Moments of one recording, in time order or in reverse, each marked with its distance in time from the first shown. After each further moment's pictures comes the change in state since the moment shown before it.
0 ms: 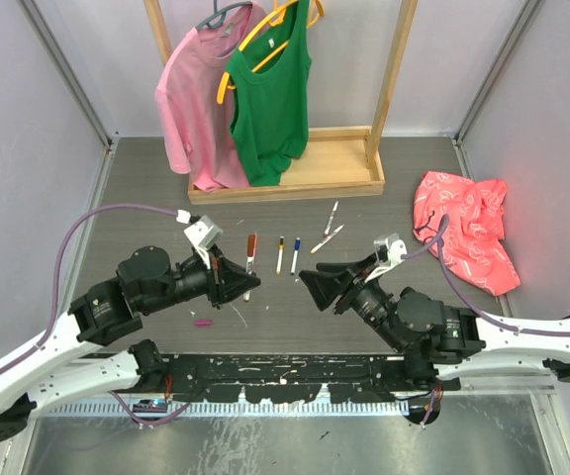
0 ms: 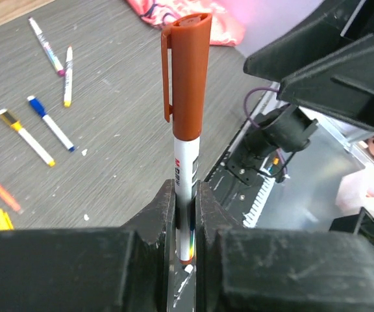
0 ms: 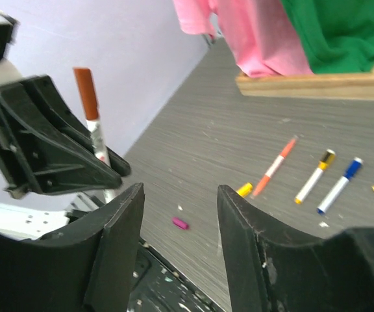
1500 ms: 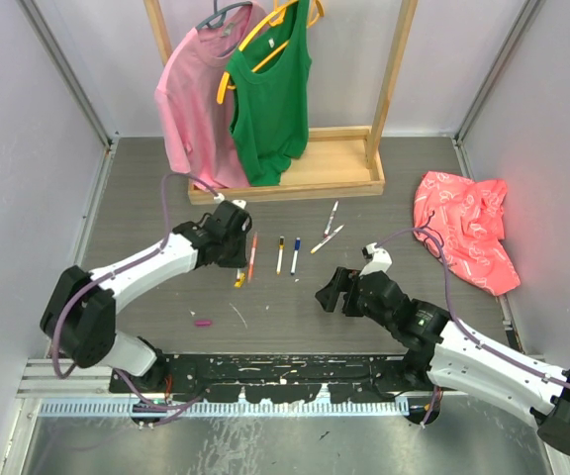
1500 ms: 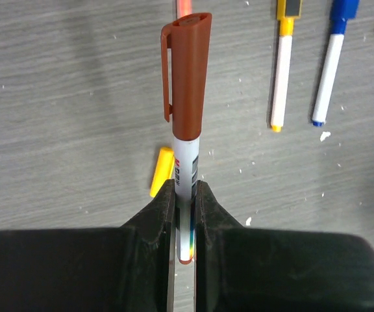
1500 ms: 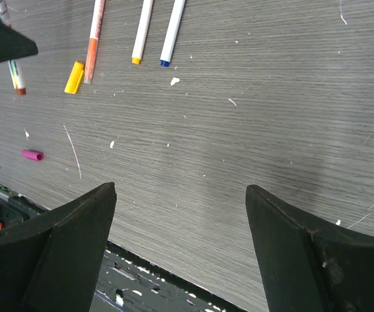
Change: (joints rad) left arm 0.339 0.732 0.072 -0.155 -0.212 -0.105; right arm -0.616 0.009 -0.337 -0.324 -0.558 0.360
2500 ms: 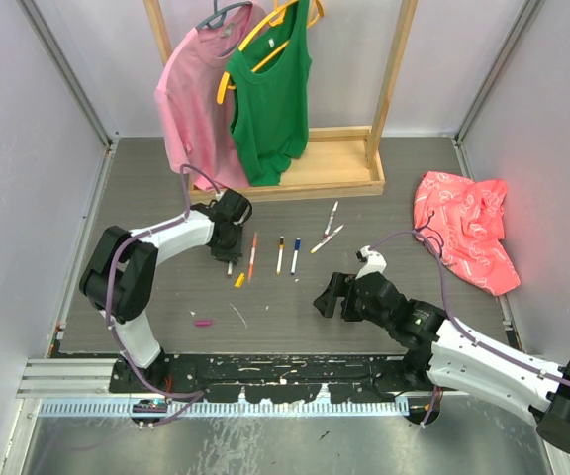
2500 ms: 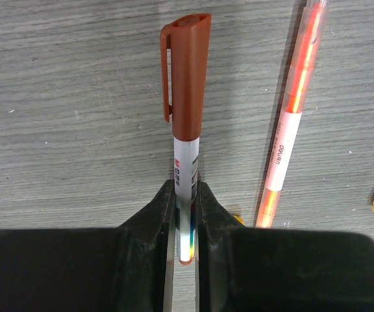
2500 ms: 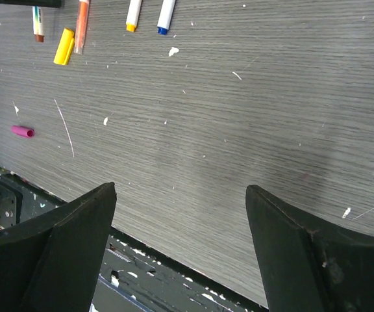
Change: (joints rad) left arm 0.150 0.345 0.166 -0.061 0.009 0.110; right arm -0.001 0.026 -0.013 -0.013 -0.069 -0.003
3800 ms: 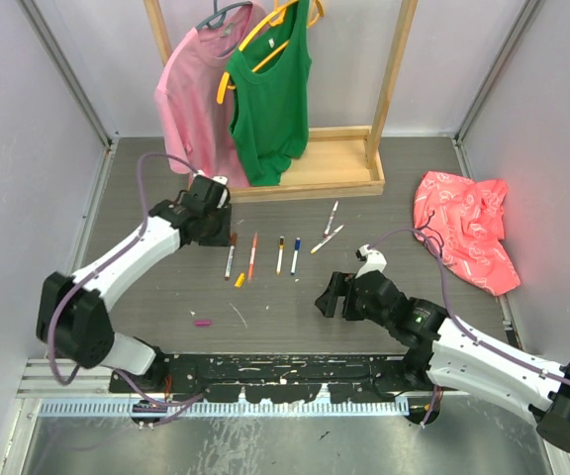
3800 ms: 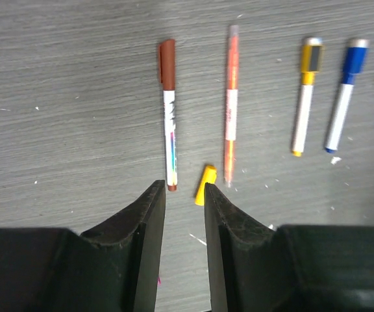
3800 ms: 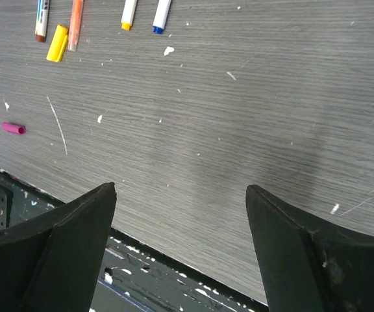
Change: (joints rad) left arm 0.031 -0.277 0.013 -0.077 0.018 0.026; right arm 0.000 0.011 0.020 -0.030 -0.003 -0.022
